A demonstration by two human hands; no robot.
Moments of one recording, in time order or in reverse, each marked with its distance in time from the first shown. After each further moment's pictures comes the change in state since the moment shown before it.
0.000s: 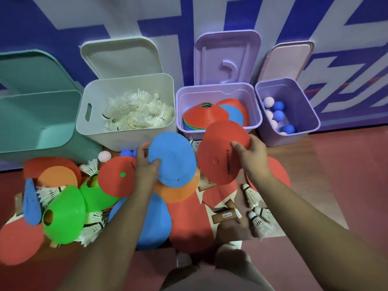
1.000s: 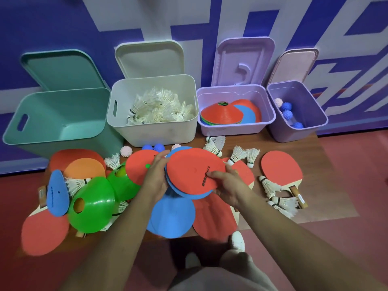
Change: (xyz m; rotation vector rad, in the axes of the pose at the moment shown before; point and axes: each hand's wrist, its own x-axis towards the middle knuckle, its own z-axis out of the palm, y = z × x) left_hand -0.027 -0.004 -0.071 -0.385 -0.210 -0.286; right_hand -0.119 0.016 0.104 0.607 -0.349 0.655
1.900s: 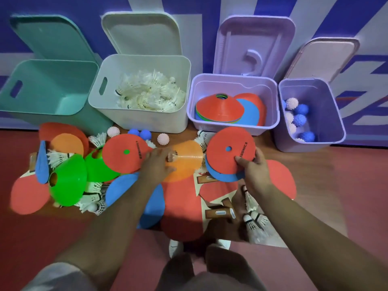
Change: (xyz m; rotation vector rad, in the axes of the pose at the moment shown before) left_hand 0.058 -0.067 0.044 1.530 0.135 0.262; right_hand 0.065 -0.097 -0.126 -0.215 0.150 -0.347
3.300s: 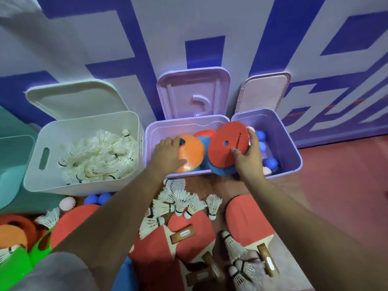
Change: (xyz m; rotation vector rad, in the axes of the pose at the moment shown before) left_hand 0.189 0.180 -0.039 0.286 -0.064 0.305; right_hand 0.102 -0.127 -0.026 -0.415 0.270 -0.309
